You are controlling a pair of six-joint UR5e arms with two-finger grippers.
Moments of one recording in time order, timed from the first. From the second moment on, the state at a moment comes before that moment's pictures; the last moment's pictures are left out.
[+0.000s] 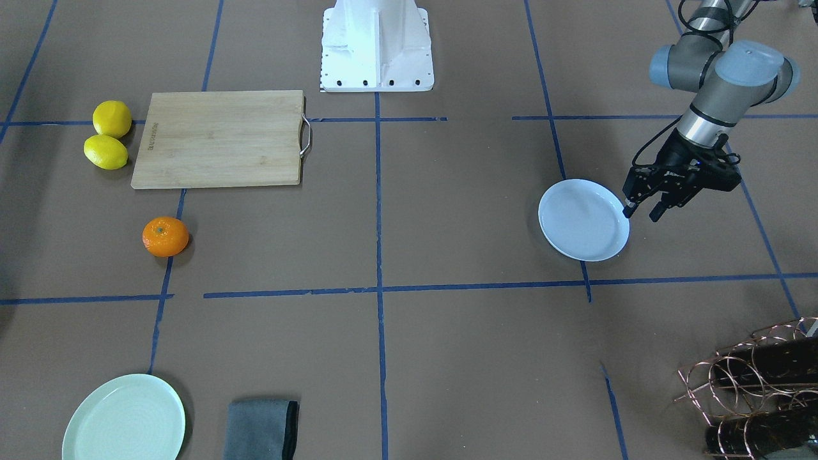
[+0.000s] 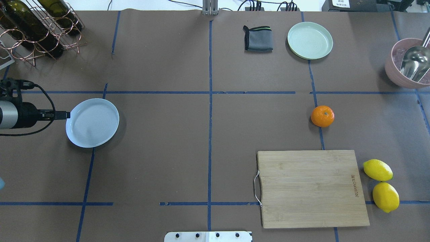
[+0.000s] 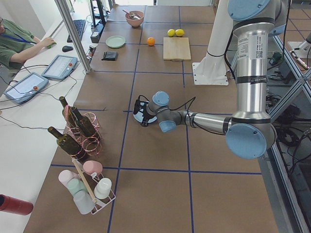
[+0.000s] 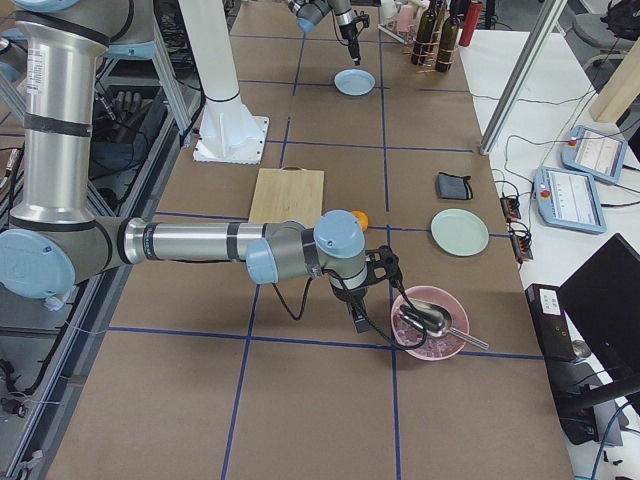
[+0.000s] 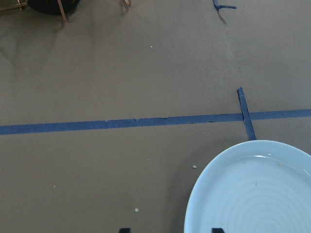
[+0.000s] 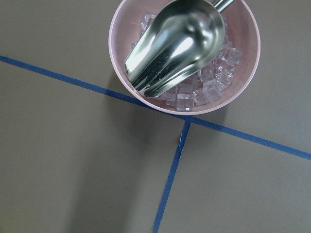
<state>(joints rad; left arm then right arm) -0.80 -1.51 -1.64 -2.57 -1.86 -1.04 1.56 -1.72 1.76 -1.36 2.34 -0.11</state>
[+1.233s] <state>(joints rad) -0.75 -1.55 -1.59 -2.57 -1.80 -1.05 1.56 -1.71 1.75 -1.36 2.34 -0.11</state>
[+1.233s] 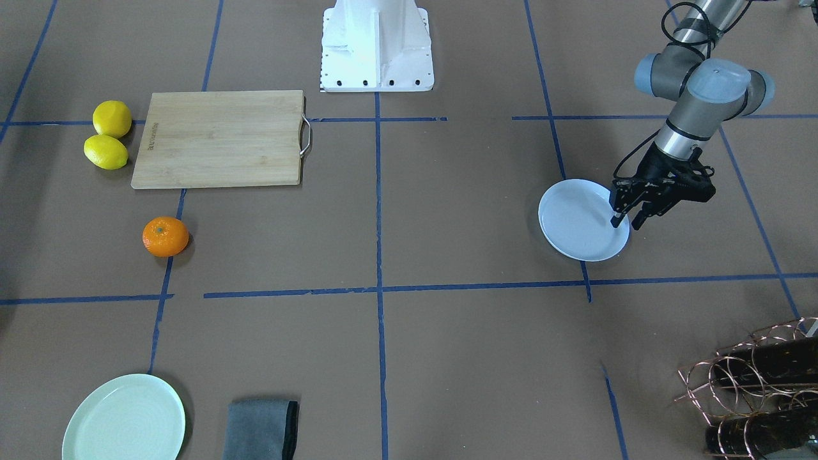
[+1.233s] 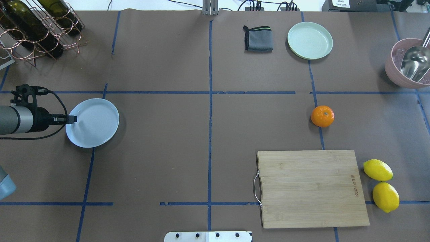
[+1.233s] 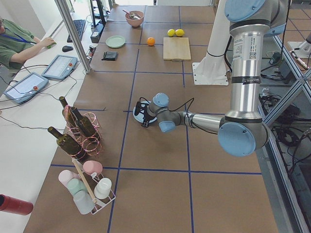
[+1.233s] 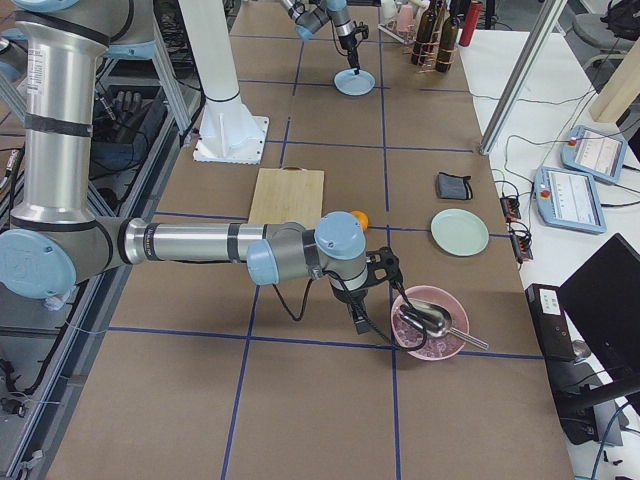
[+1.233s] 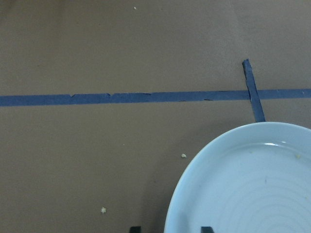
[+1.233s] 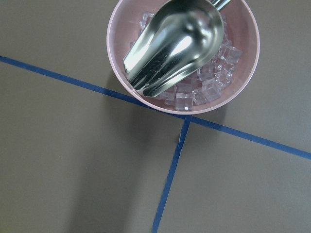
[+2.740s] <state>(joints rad) -0.60 -1.98 -1.65 -2.25 -1.69 -1.22 1.56 -1.72 1.75 -1.36 2.34 -0.11</state>
